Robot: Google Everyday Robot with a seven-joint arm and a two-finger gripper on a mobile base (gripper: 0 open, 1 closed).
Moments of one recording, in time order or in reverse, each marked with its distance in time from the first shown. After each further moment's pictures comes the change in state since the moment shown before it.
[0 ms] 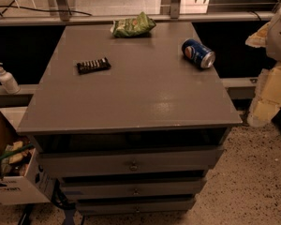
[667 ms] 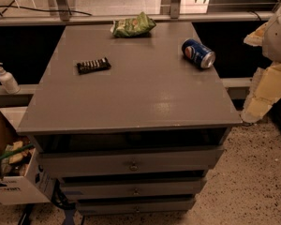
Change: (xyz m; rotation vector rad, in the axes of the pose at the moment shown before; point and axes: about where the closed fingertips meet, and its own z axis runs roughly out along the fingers) arm 0.000 -0.013 0.011 0.030 -0.037 0.019
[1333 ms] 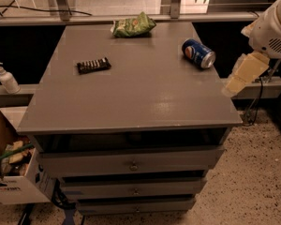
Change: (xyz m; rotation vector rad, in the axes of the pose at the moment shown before) arm 0.003 -0.079 0.046 0.111 -0.114 0.149
